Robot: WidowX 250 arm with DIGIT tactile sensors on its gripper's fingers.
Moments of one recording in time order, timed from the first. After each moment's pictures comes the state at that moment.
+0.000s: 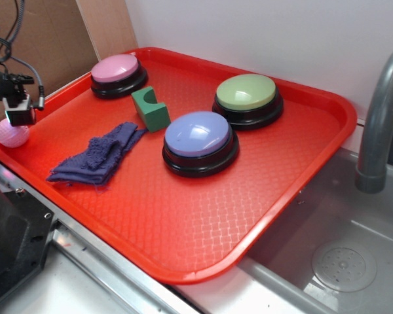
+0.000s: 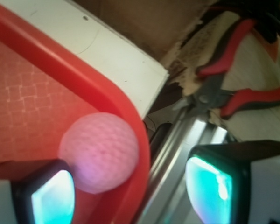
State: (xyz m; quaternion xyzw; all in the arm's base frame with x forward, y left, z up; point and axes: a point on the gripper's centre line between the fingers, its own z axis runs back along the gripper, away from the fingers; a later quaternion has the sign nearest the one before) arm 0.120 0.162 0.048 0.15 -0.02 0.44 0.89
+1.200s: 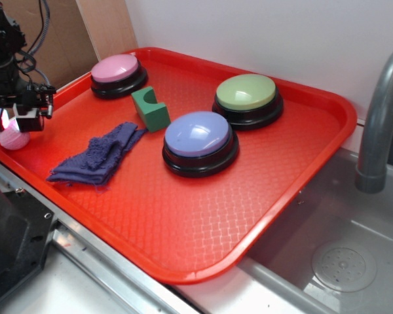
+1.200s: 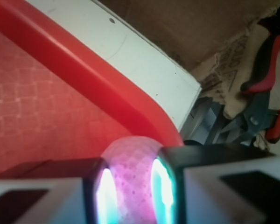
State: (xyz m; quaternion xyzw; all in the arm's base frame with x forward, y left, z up) arm 0.132 0.163 0.027 0.16 -0.02 0.44 0.88
